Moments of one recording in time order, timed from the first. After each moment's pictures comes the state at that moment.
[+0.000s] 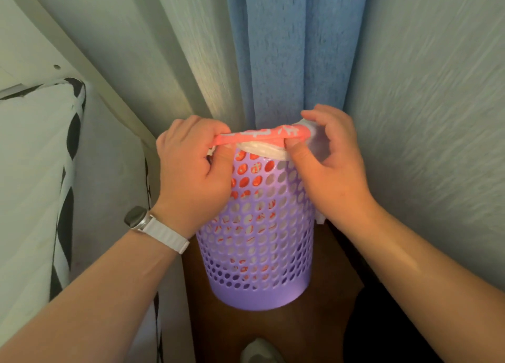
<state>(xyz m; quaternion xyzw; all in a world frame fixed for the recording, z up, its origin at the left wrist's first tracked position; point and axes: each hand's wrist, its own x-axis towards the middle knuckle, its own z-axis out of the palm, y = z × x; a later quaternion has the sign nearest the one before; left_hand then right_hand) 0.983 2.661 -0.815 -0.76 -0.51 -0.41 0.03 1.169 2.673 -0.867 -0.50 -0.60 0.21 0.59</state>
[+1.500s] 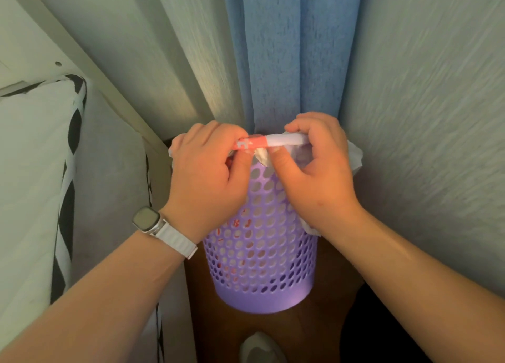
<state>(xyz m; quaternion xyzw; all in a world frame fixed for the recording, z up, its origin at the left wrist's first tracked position) 1.005 2.644 -0.812 -0.77 -0.54 -0.34 0.05 1.157 2.653 -0.860 -0.49 -0.62 0.18 0.58</state>
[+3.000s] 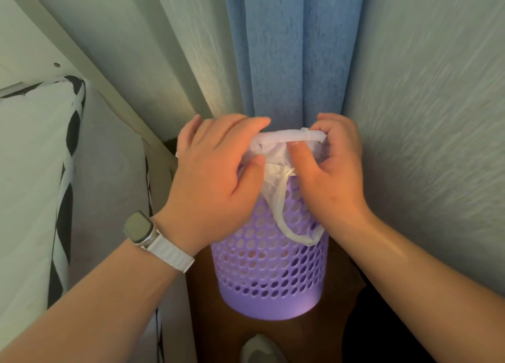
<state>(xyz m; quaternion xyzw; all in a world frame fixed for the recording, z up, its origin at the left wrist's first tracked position) 1.010 2.634 -0.800 -0.81 -0.50 -0.30 0.02 1.169 2.658 -0.869 -0.52 -0.58 0.19 0.60</state>
